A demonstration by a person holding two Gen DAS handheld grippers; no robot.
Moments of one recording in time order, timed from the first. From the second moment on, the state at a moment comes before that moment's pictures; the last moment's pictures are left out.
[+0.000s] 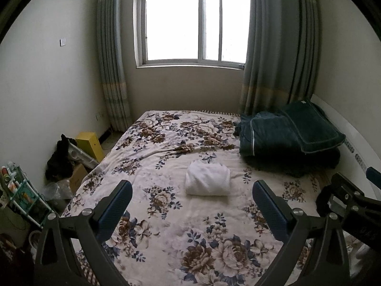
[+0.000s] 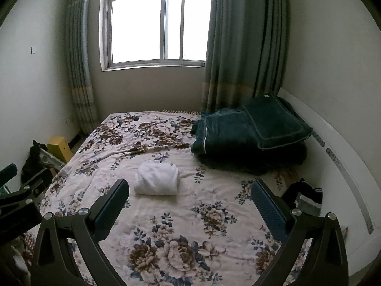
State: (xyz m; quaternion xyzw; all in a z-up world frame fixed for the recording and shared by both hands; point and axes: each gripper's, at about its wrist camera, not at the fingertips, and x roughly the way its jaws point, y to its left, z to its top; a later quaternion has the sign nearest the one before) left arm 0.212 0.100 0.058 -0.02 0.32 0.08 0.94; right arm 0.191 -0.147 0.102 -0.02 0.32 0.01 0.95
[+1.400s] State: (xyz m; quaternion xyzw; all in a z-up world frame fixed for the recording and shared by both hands) left arm 0.201 0.096 0.066 -0.01 0.30 0.09 0.95; right arm 0.174 -0.140 0.104 -0.01 0.31 0.01 0.95
